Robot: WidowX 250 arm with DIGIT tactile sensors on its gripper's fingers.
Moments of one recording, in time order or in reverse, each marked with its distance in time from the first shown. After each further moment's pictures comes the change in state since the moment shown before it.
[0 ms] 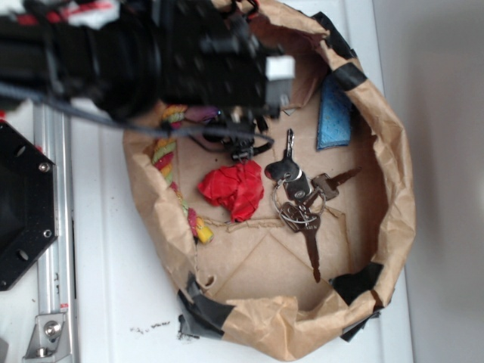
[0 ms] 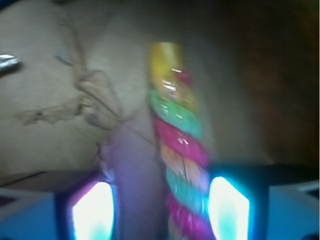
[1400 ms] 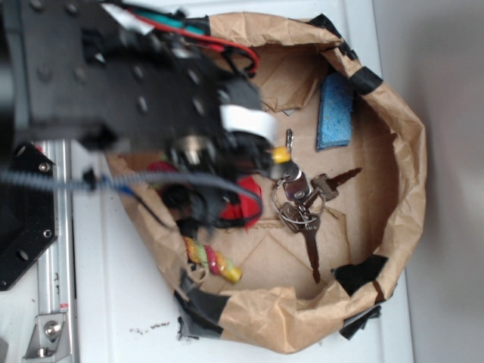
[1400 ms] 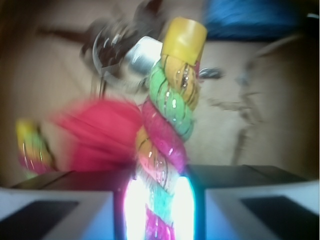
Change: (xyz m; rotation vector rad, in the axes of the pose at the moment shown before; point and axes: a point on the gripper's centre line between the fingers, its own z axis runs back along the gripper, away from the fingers) arm -0.005 -0.061 0.099 -0.124 -0.070 -0.196
